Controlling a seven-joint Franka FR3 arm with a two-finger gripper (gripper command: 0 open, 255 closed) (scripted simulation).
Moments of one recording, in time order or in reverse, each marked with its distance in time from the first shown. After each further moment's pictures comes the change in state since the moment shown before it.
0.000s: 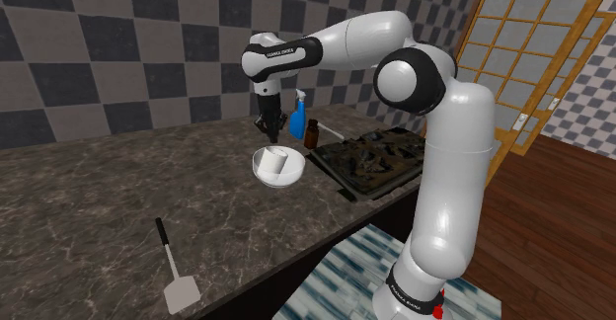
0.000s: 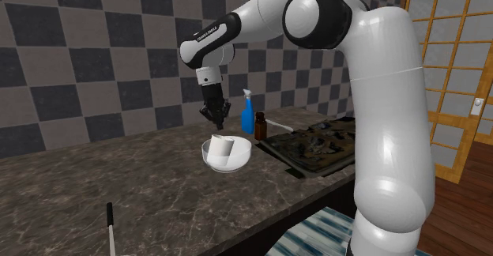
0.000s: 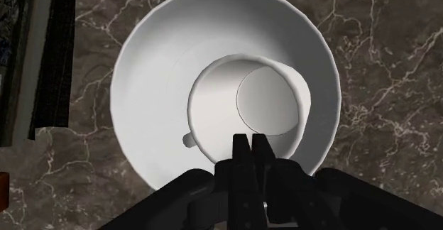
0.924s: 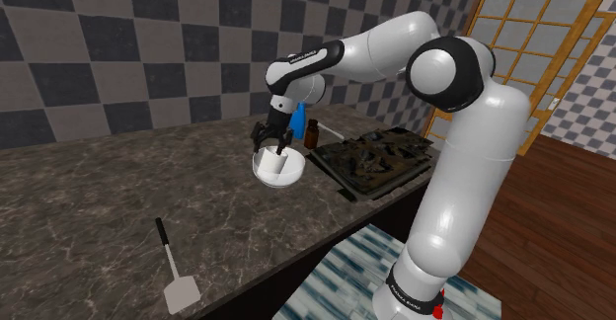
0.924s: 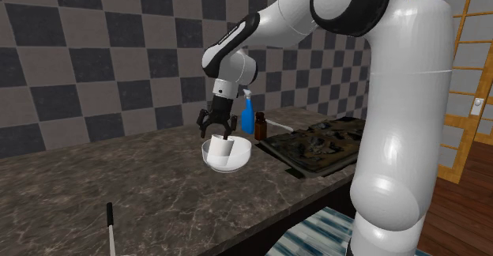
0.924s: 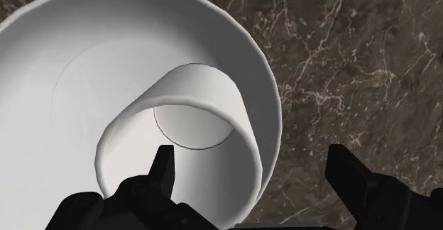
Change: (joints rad) arm -0.069 -0.177 0.009 -0.396 0.400 0.400 -0.116
